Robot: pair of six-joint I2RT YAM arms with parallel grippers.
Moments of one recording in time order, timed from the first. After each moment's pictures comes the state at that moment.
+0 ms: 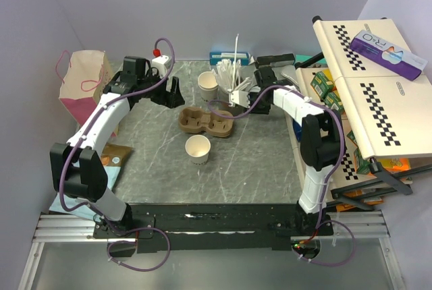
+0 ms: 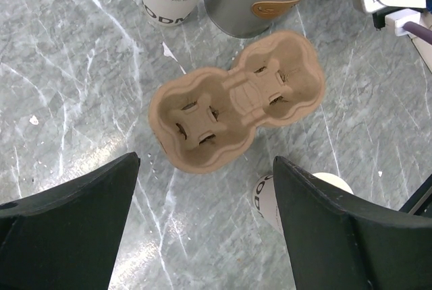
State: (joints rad) left arm -0.21 1.58 1.41 -0.51 0.52 0.07; right arm 0.29 1.94 1.51 -0.68 -0.16 -1.32
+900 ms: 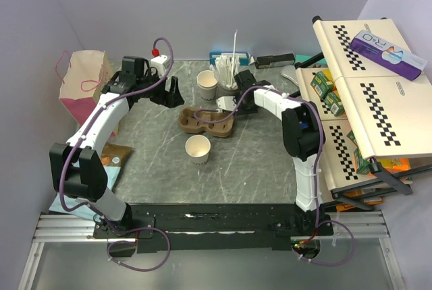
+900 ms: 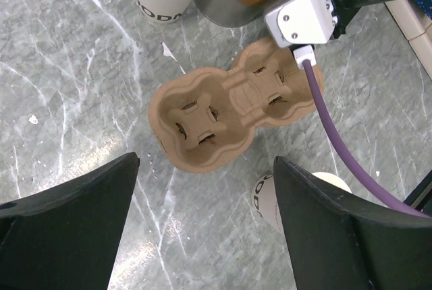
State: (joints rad) left arm -0.20 1.58 1.41 -0.51 0.53 0.06; right arm 0.40 2.15 1.67 -0.67 0.04 -1.36
